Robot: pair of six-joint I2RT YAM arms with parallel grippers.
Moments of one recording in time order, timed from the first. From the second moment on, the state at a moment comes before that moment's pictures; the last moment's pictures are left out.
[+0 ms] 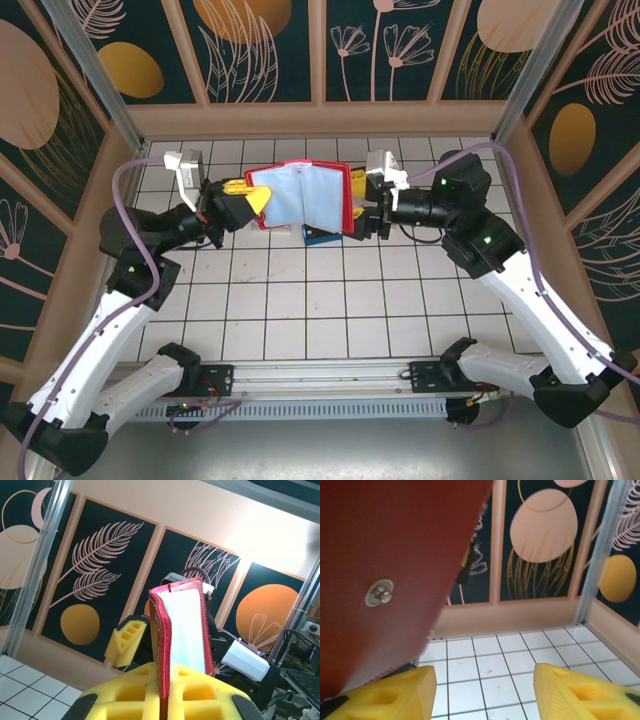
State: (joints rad) left arm -0.45 0.88 0.99 0.40 0.83 -0.80; right arm 0.67 1.07 1.31 -0.26 -0.80 -0.08
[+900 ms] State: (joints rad) left arm -0.44 0.91 1.00 0.36 0.88 -0.78; right arm 0.80 1.25 1.42 -0.13 -0.82 0.09
